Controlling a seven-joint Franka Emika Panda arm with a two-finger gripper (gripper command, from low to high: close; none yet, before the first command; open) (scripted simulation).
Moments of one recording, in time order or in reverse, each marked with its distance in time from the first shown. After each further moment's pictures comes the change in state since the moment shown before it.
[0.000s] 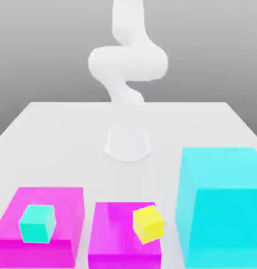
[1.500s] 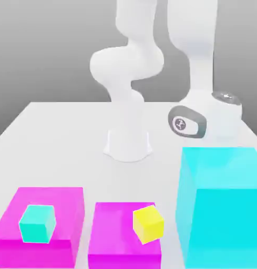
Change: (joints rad) arm 0.503 1.007 0.072 -0.454 -0.403 0.731 0.581
